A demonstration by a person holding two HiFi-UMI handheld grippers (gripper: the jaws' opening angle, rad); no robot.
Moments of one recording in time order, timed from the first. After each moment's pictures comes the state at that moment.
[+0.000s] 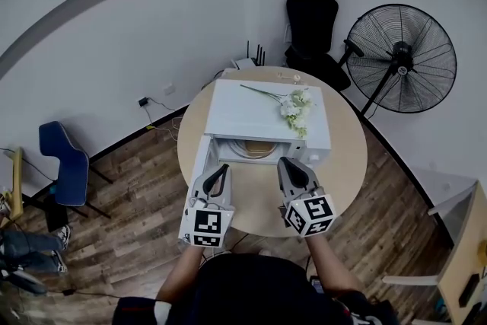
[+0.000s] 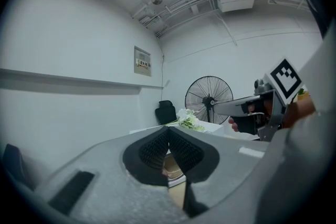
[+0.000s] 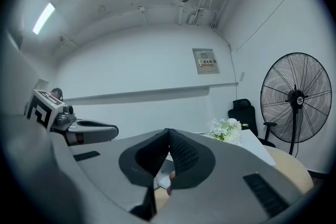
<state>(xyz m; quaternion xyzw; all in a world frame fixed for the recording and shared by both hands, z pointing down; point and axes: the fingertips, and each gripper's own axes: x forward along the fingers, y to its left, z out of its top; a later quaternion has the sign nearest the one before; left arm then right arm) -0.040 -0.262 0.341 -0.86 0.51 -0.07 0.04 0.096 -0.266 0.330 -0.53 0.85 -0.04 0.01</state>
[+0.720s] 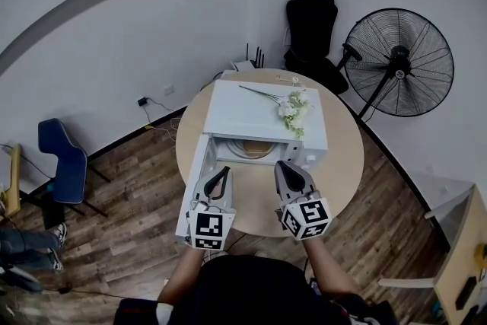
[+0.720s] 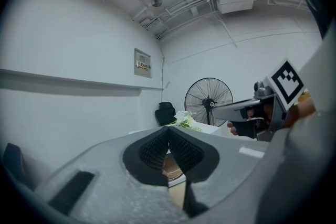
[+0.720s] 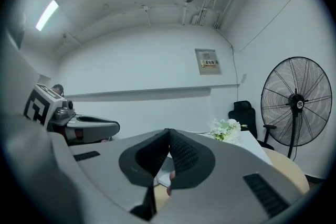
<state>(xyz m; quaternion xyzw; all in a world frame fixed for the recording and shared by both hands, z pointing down) -0.034 -0.246 0.337 -0.86 0.51 -0.06 0.04 0.092 -0.251 0.331 -0.53 0.85 -0.03 0.00</state>
